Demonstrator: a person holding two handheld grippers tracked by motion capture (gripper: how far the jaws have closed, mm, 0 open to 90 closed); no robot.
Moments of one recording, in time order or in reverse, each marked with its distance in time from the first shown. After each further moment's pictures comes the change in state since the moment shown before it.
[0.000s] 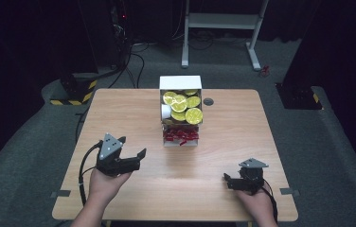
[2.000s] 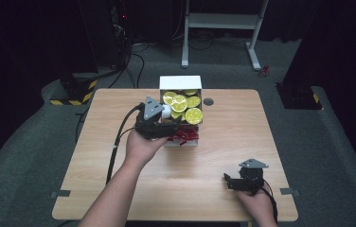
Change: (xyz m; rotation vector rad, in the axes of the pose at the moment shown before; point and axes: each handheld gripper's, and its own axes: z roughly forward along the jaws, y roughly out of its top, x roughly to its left) left arm -0.039 0.099 0.082 -0.071 -0.049 0.087; right arm 0.001 -0.001 -0.001 0.001 -0.003 0.001
